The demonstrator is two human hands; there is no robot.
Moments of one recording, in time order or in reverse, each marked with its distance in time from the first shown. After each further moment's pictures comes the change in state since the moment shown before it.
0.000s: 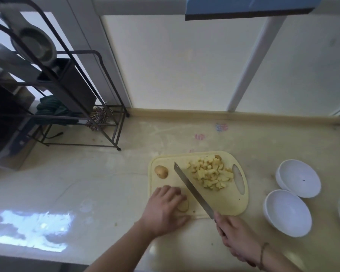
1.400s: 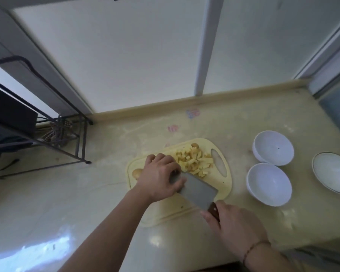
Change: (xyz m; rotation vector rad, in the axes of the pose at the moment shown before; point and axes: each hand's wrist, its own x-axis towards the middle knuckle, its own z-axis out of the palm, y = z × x) left_hand 0.107 -0.002 -0.021 0.002 -0.245 0.034; right_hand -0.007 0.014 0.006 -0.886 0.465 -0.200
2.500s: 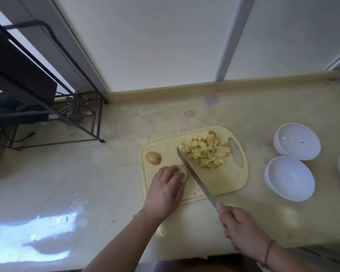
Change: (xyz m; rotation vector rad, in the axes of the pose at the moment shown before) left_hand -0.084 0.000 0.066 -0.197 0.315 -0.065; right_hand -0.014 -0.017 0.017 0.932 -0.315 0.243
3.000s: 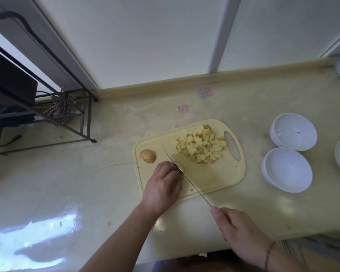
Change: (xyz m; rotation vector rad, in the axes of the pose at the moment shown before) left_hand 0.012 -0.002 0.002 -0.138 0.007 0.045; right_hand -0.002 0.015 0.006 -0.244 0.069 -0.147
